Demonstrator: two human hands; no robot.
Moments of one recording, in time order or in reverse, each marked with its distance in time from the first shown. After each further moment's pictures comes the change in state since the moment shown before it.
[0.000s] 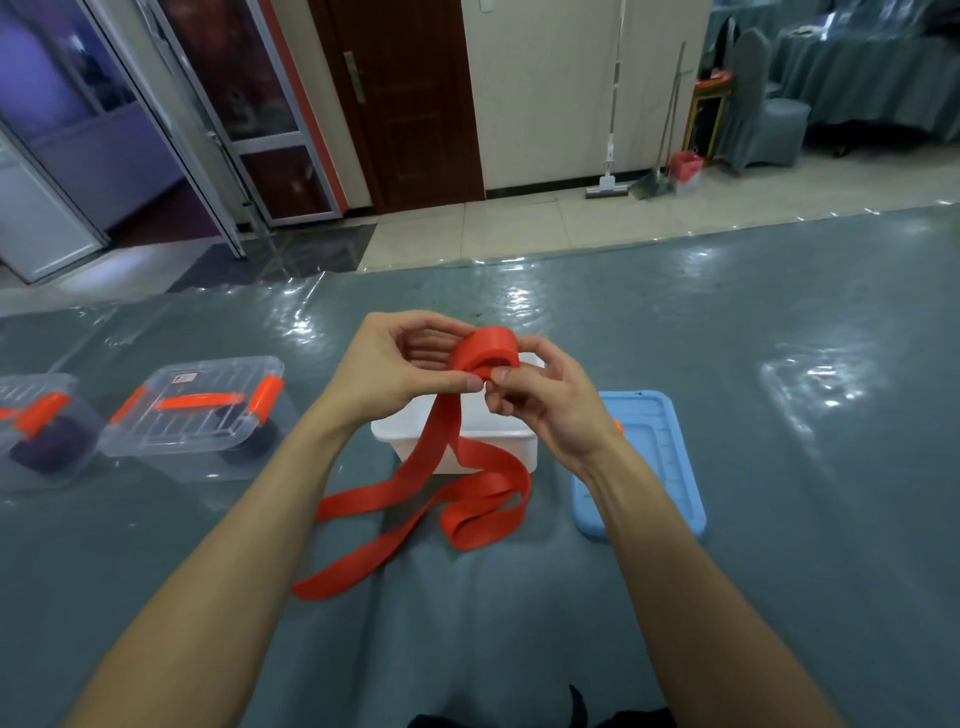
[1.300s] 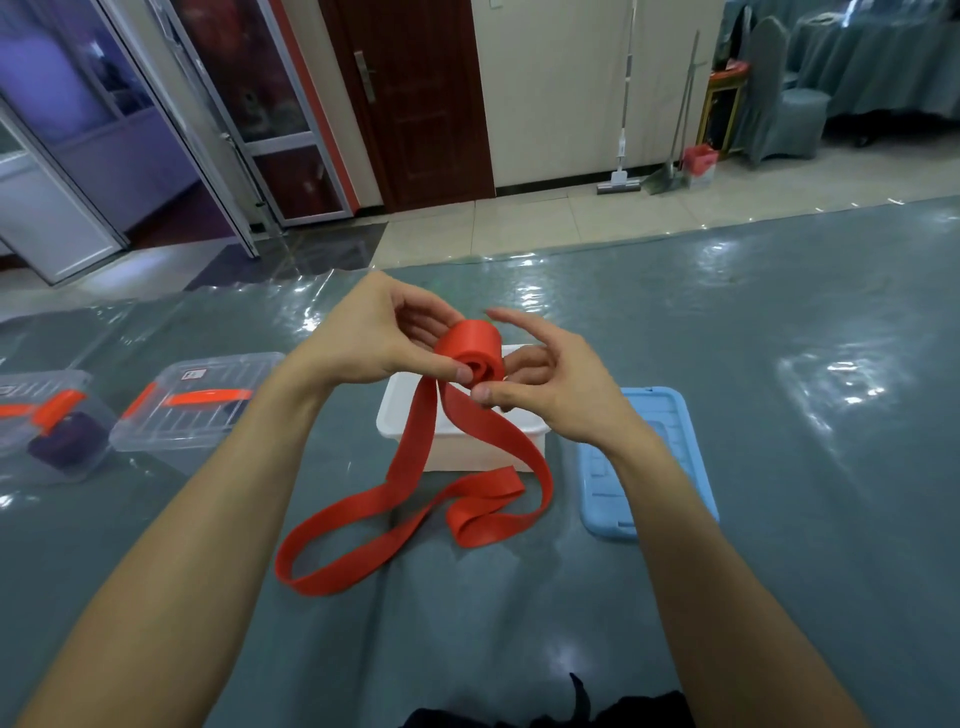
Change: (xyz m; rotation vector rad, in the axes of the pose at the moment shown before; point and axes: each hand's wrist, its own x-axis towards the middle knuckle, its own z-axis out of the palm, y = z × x) left_hand 0.017 0.027 -0.027 0.213 -0.187 -0.016; right_hand 0.000 -0.022 -0.005 -0.547 -0.045 -0.088
